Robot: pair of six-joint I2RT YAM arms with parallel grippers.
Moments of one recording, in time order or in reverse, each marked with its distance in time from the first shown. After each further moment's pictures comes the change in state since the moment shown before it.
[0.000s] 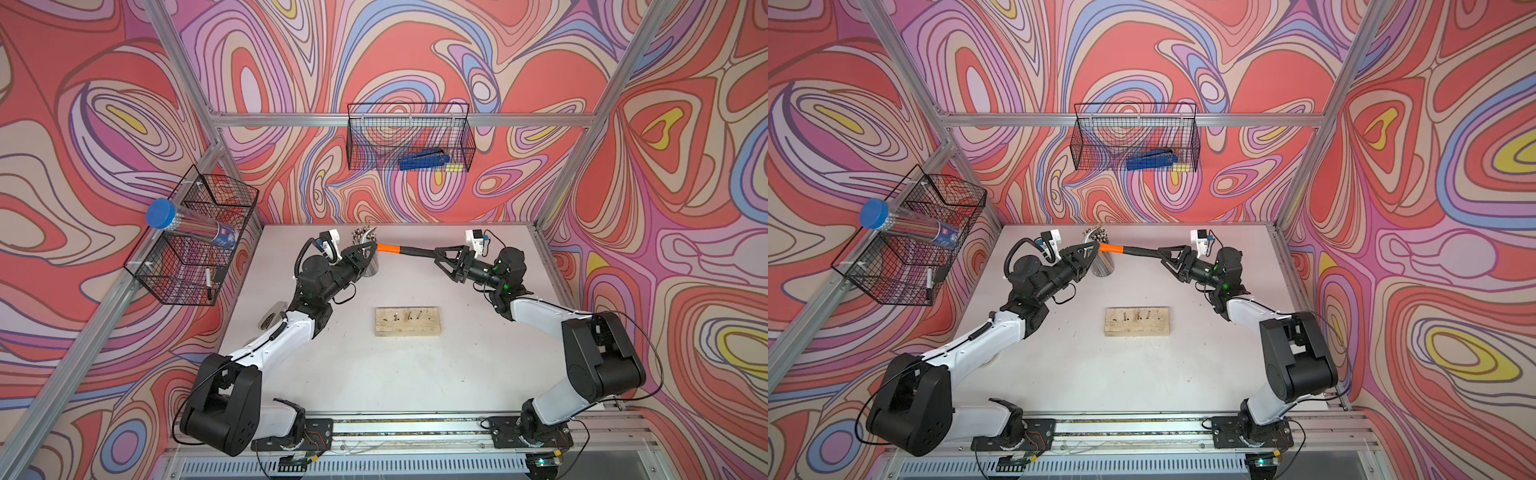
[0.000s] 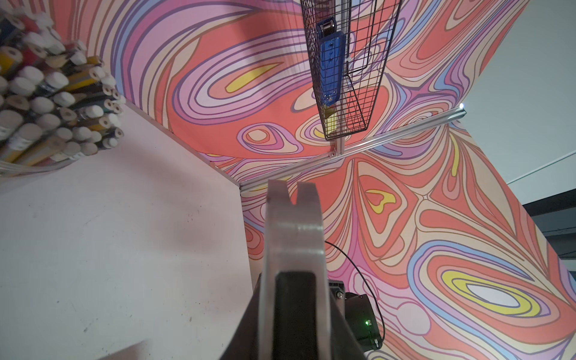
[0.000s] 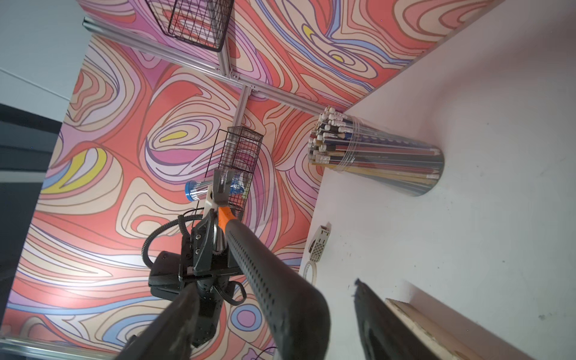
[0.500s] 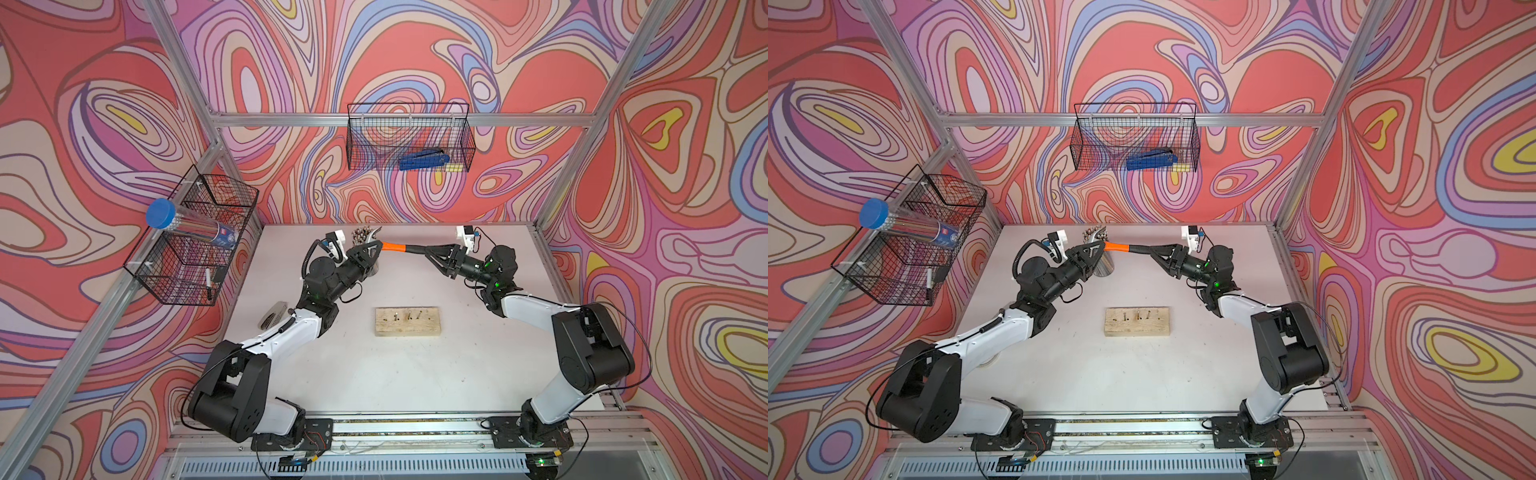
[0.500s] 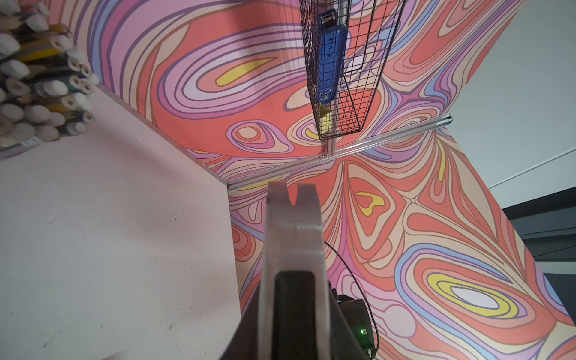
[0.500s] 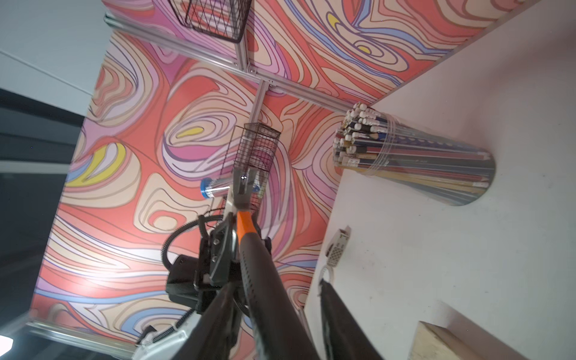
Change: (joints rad) left arm -0.035 0.071 0.000 0.107 -0.020 -0.063; right arm 0.056 0.063 0.055 0.088 0.026 0.058
